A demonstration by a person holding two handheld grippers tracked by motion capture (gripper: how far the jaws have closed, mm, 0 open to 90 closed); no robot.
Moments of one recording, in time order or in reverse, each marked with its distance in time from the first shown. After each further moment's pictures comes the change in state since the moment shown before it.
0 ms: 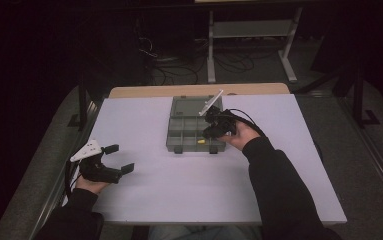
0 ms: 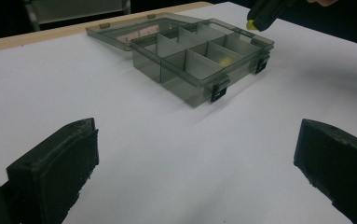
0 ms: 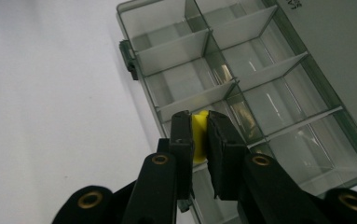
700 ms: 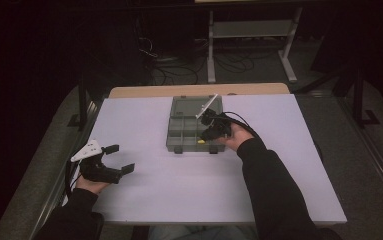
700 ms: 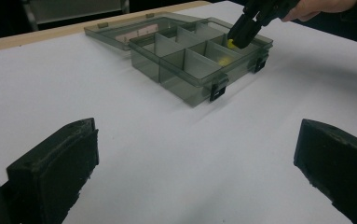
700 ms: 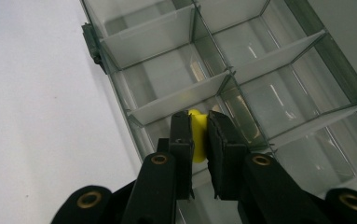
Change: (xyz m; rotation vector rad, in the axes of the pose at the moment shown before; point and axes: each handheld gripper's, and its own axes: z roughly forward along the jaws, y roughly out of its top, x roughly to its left) left arm -0.001 0.000 0.001 0.003 -0.005 0.003; right arm -0.010 -0.002 0.032 0.047 -0.002 0.035
